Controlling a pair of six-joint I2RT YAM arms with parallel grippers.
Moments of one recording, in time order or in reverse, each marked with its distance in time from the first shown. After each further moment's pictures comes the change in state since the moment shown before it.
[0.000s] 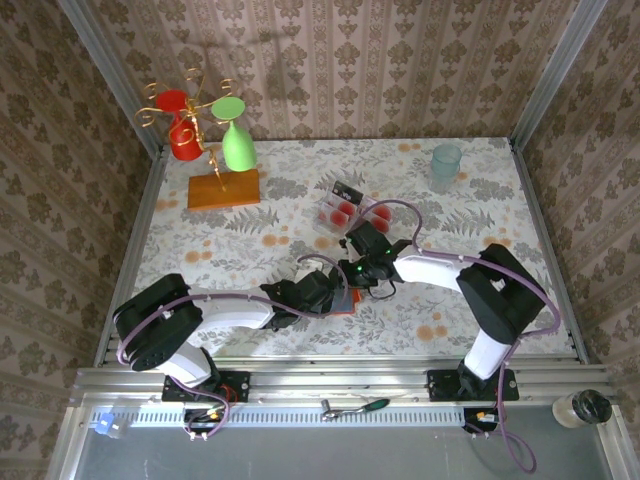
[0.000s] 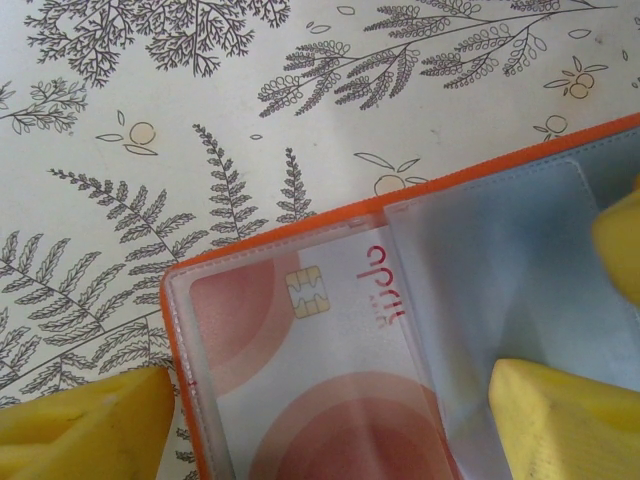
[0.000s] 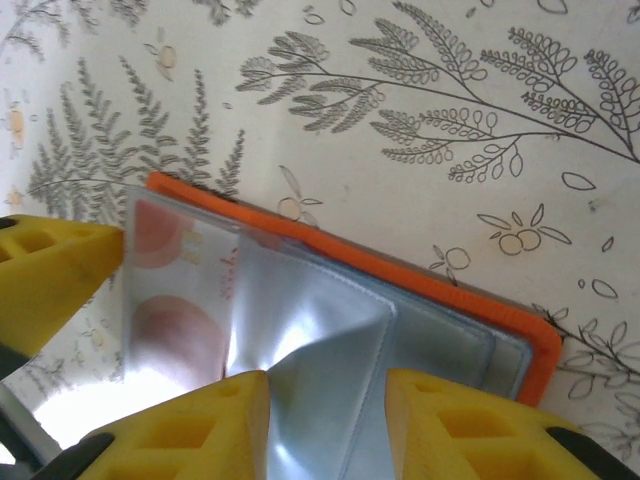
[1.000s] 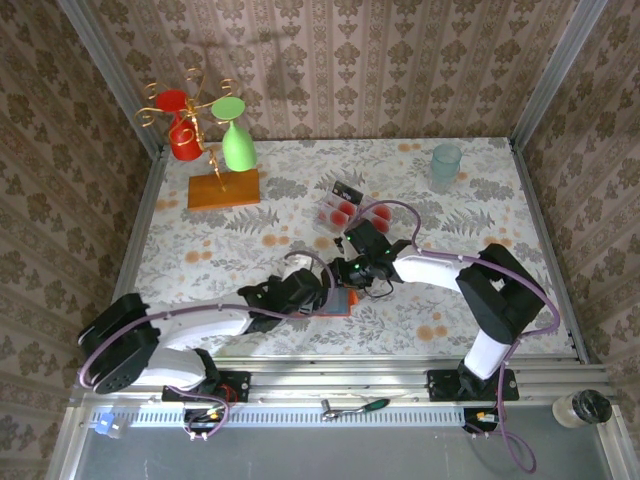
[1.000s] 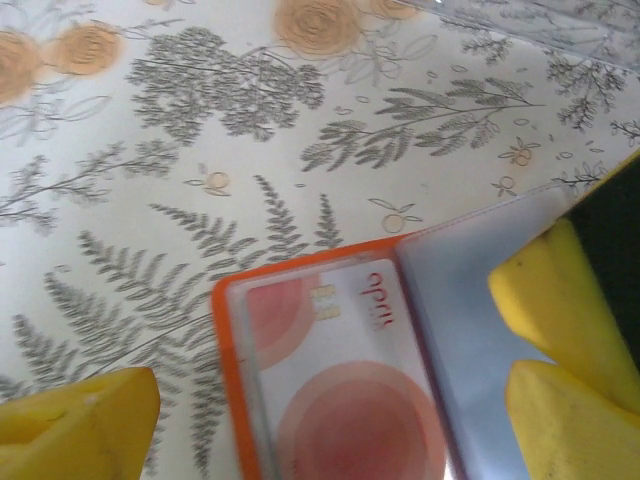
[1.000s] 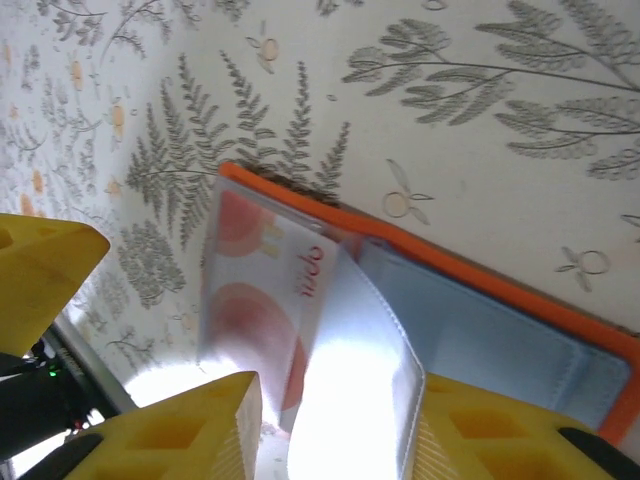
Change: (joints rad) left arm 0.011 -0.243 -0.050 -0.080 -0.030 0.004; right arm 0.011 -0.009 0.009 0.058 -0.120 0.066
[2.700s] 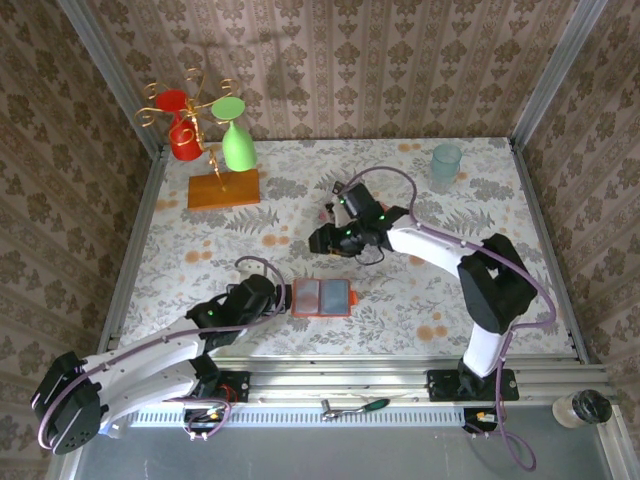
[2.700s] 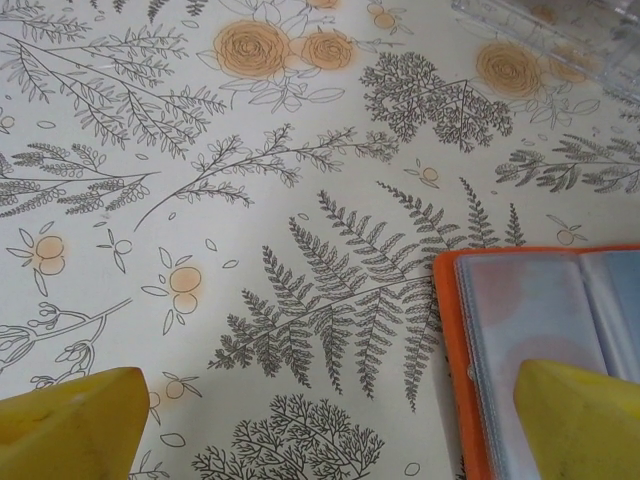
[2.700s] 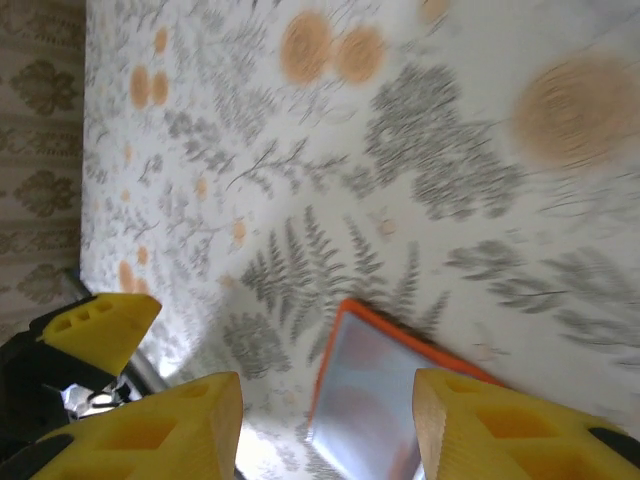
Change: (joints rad) left arm 0.159 -0.412 -0.210 -0.112 0.003 -0.029; right arm -0.095 0.063 0.338 -0.228 -0.012 -0.067
